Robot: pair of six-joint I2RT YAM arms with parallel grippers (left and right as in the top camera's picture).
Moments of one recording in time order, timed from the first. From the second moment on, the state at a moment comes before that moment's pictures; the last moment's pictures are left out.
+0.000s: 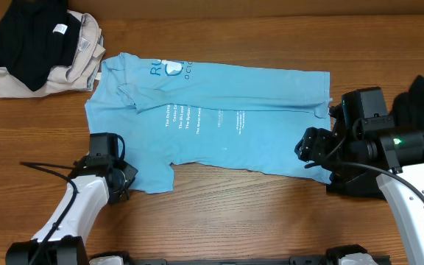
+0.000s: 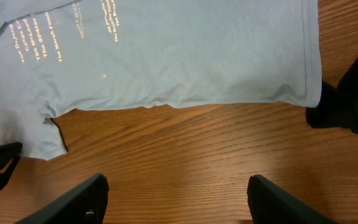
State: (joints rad) left arm 0.07 1.38 0.57 -0.53 -0.07 -0.91; right arm 0.14 1.23 1.23 -1.30 -0.23 0.46
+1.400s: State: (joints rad) left arm 0.09 1.43 0.85 -0.69 0.12 -0.53; right arm 0.14 1.23 0.78 -1.09 -0.24 0.67
